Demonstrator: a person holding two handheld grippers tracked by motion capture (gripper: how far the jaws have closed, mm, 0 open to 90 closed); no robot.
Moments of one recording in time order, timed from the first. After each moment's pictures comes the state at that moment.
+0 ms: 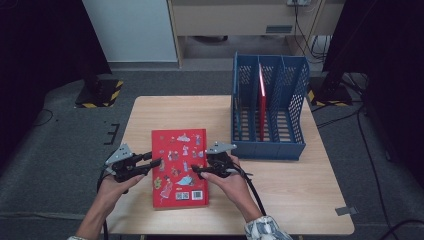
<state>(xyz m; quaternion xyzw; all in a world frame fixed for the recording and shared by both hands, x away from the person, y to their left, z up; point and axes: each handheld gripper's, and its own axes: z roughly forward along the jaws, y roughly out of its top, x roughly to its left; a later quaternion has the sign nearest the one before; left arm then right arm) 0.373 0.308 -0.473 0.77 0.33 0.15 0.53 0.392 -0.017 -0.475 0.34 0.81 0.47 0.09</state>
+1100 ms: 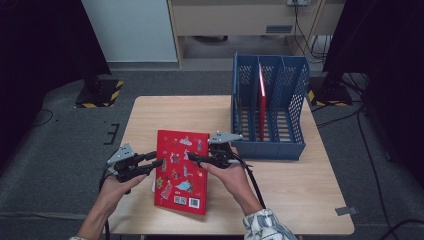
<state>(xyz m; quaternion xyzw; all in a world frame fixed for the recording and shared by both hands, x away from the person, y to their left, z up) 0.373 0.301 -0.473 0.76 0.34 0.14 0.54 0.401 -0.019 -0.438 0.31 0.77 0.55 0.05</state>
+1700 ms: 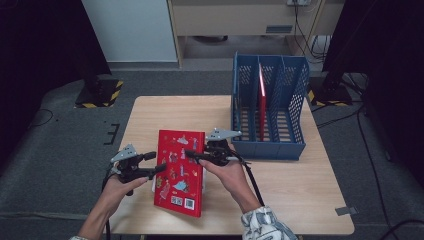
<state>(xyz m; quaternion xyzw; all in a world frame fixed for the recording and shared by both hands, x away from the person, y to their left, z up) 0.379 0.299 -0.486 0.76 0.36 0.10 0.53 0.402 -0.014 -0.428 0.29 0.77 0.57 0.03</state>
